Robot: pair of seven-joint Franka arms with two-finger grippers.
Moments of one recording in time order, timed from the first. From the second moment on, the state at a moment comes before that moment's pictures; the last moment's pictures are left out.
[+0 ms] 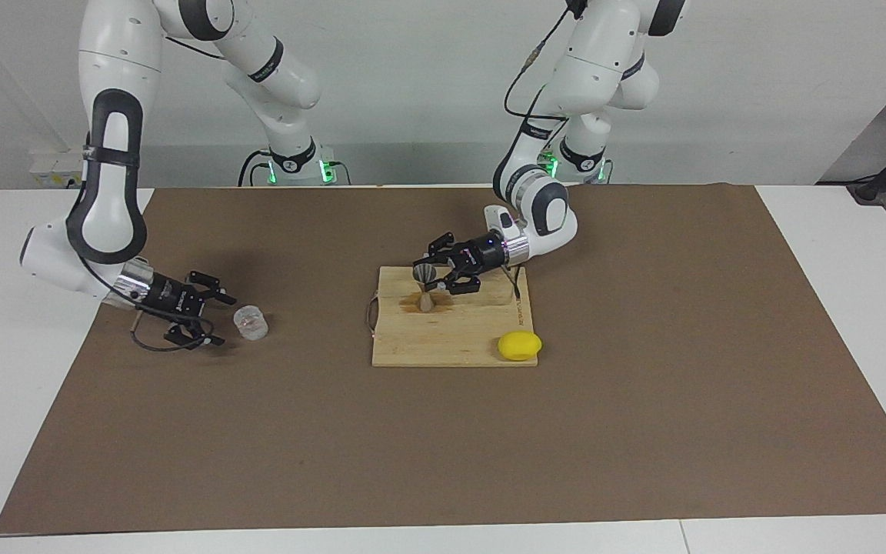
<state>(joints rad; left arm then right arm) -0.48 0.31 -0.11 -2.32 -2.44 1.97 2.77 -0.44 0.37 0.09 -2.02 0.79 1.99 0.84</state>
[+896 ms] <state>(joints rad) -0.16 0.21 -0.09 -2.44 -1.94 1.87 2.77 -0.41 0.32 0.10 -2.15 1.07 2.07 0.75</state>
